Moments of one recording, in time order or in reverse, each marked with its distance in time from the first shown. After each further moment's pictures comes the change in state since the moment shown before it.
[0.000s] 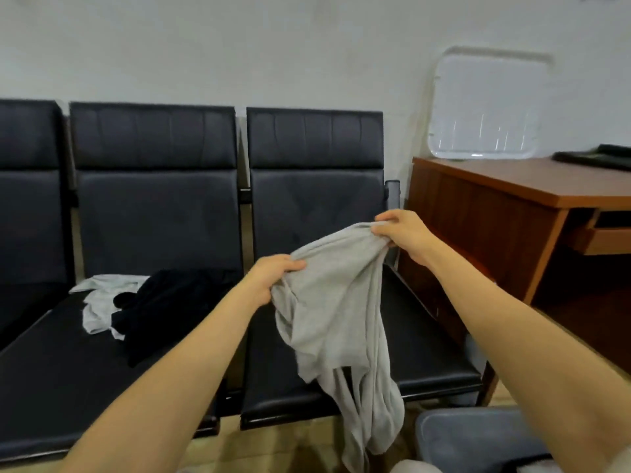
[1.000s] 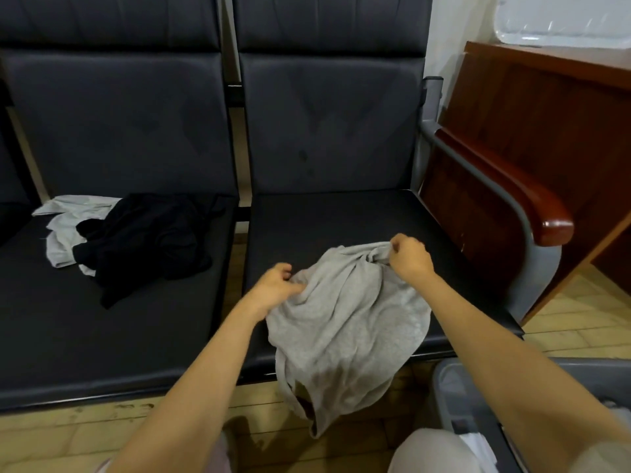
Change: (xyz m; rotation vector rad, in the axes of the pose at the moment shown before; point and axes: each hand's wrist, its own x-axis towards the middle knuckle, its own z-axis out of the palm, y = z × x) left_hand 0.082 -0.163 -0.015 0.491 0.024 -0.094; right_hand 0.024 0.210 0.091 -0.635 -0.044 0.327
